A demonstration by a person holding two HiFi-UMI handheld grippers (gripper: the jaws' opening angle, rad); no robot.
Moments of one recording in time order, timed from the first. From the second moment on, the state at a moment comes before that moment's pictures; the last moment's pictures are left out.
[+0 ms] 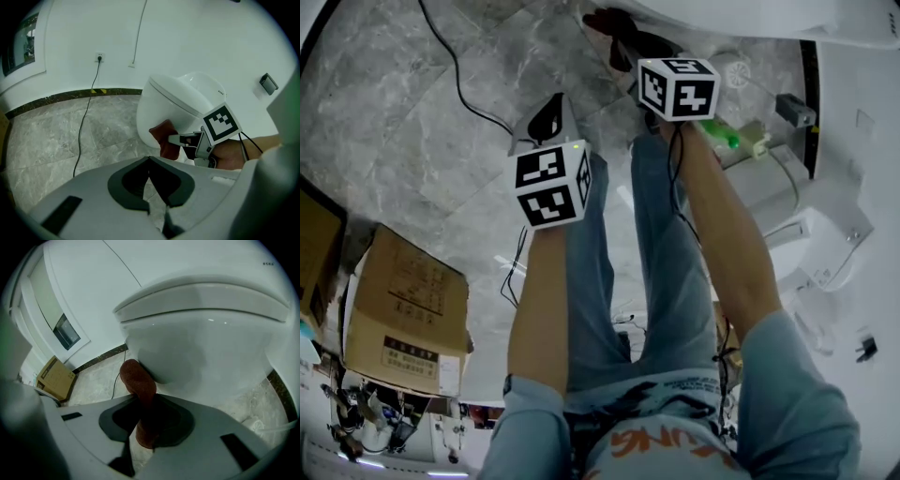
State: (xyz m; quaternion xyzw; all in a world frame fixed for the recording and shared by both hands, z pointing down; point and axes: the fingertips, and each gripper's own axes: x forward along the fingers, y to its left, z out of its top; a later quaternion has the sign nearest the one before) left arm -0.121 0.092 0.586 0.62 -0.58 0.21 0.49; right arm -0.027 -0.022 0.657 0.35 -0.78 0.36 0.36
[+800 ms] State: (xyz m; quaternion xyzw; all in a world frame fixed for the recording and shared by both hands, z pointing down) left arm -0.095 0.074 0.598 0.63 -0.56 0.23 0.49; right arm 0.028 -0.034 0.674 0.37 -0.76 0.39 0.37
